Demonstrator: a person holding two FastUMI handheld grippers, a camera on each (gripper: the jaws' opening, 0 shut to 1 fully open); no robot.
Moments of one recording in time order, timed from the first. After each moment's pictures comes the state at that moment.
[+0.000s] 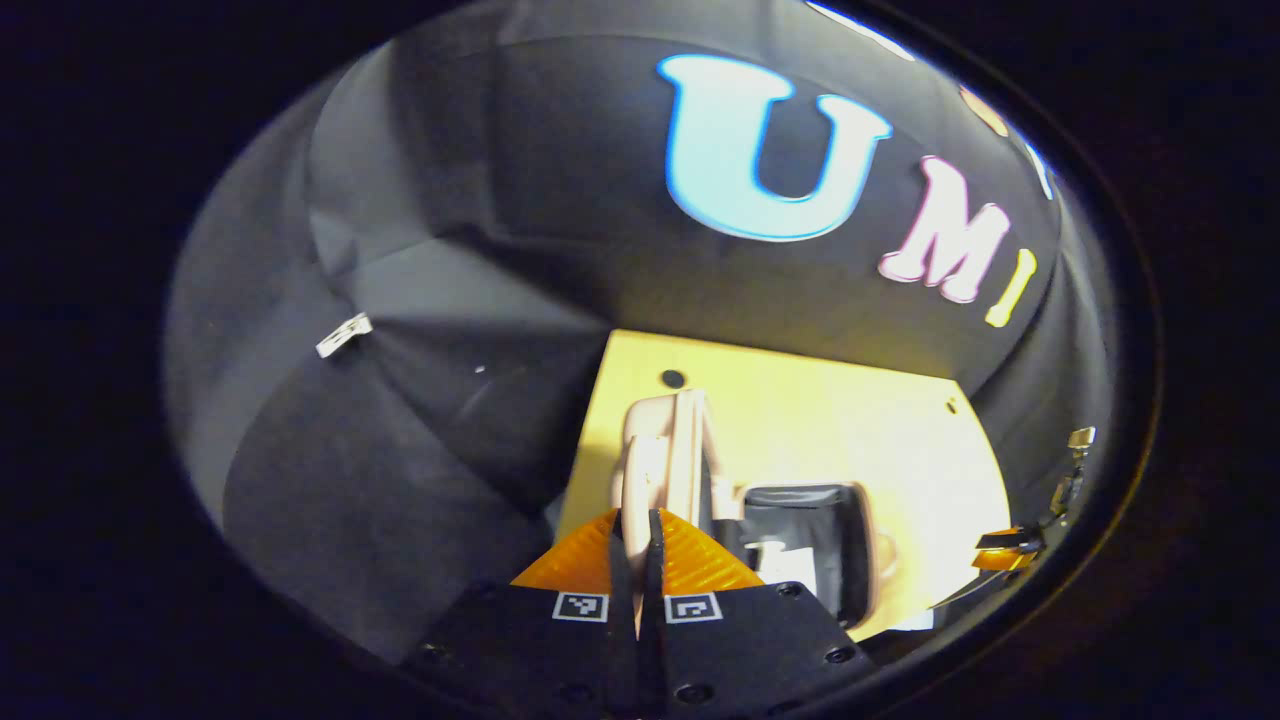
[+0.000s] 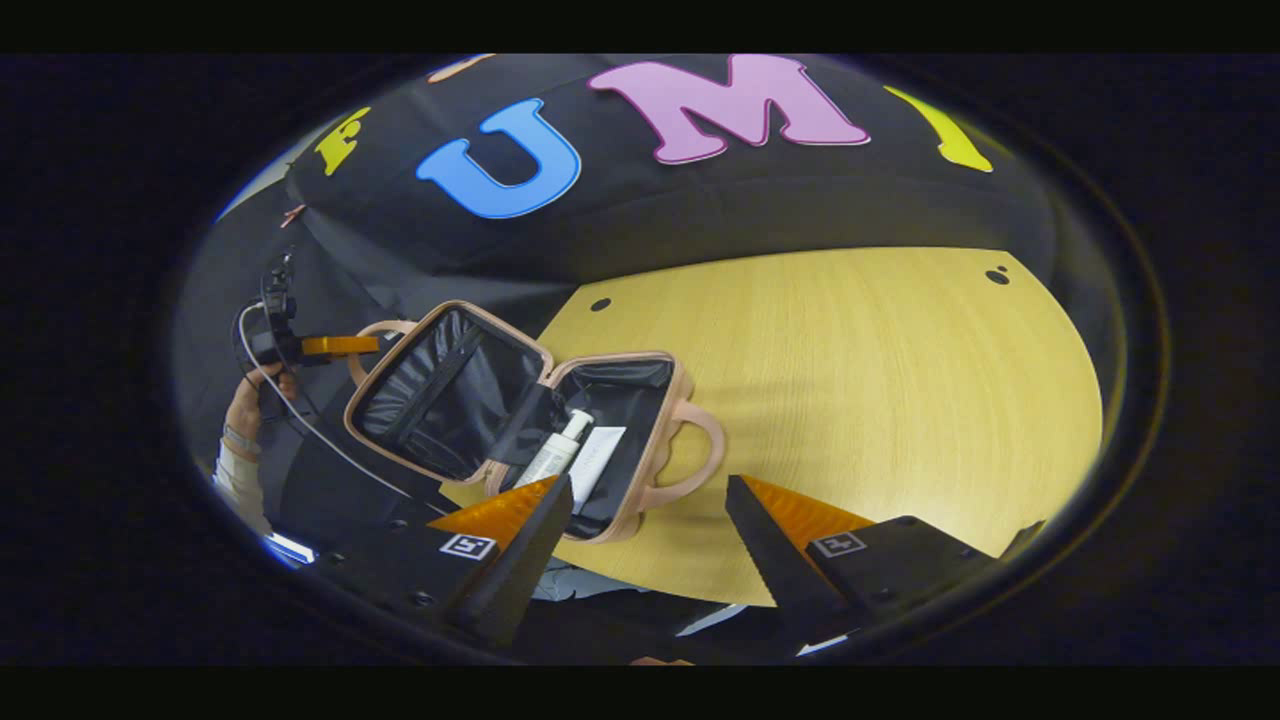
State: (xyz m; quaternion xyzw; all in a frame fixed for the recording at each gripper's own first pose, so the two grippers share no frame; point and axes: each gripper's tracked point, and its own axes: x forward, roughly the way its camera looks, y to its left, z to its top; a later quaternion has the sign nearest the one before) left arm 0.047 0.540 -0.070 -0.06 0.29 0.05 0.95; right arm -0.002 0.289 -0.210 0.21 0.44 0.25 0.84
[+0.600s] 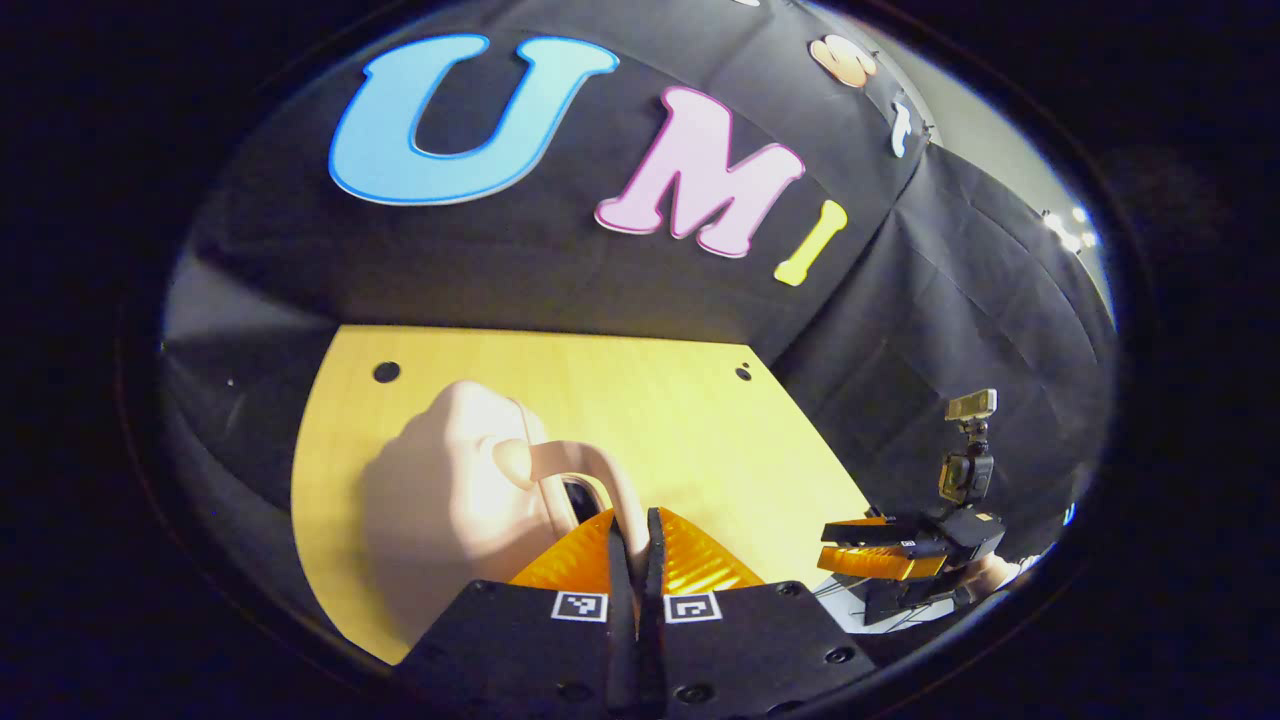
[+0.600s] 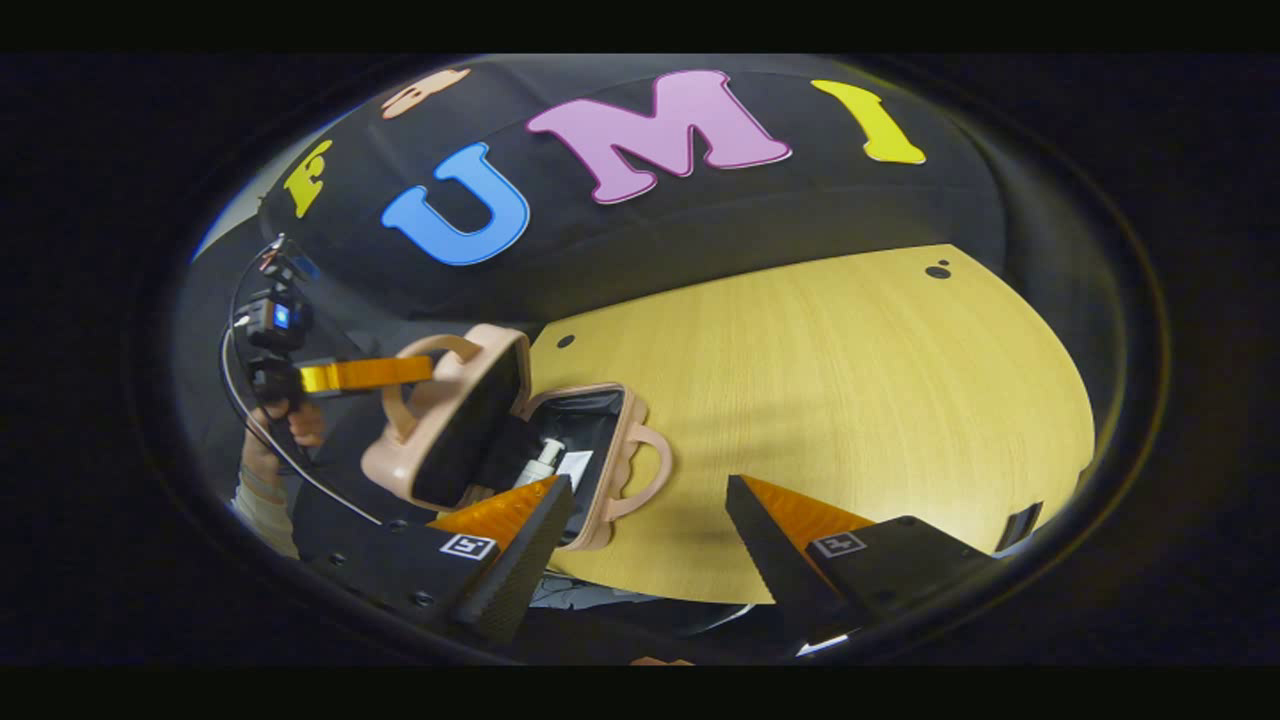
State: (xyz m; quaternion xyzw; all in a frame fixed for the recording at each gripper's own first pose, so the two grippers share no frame) left arm 0.072 0.313 -0.123 -0.07 0.32 -0.22 0.92; right arm 0.002 0.225 -0.199 0.25 0.41 0.19 0.86
